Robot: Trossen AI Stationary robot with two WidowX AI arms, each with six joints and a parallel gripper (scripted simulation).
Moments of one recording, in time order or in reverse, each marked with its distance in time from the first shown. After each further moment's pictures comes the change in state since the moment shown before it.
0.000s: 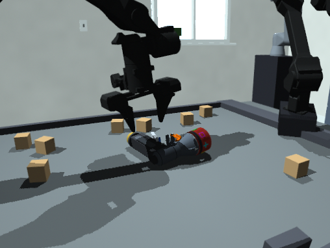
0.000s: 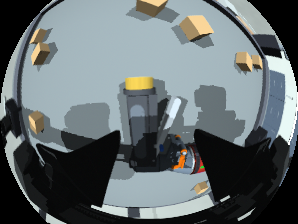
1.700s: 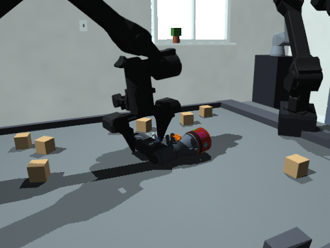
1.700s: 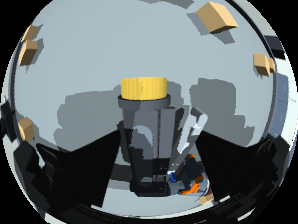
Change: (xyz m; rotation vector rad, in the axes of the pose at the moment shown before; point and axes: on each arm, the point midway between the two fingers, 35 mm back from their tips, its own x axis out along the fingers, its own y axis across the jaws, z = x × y) left arm 0.050 0.008 0.001 -0.005 -0.003 0.028; right arm 0.000 0.000 0.000 0.000 0.000 0.000
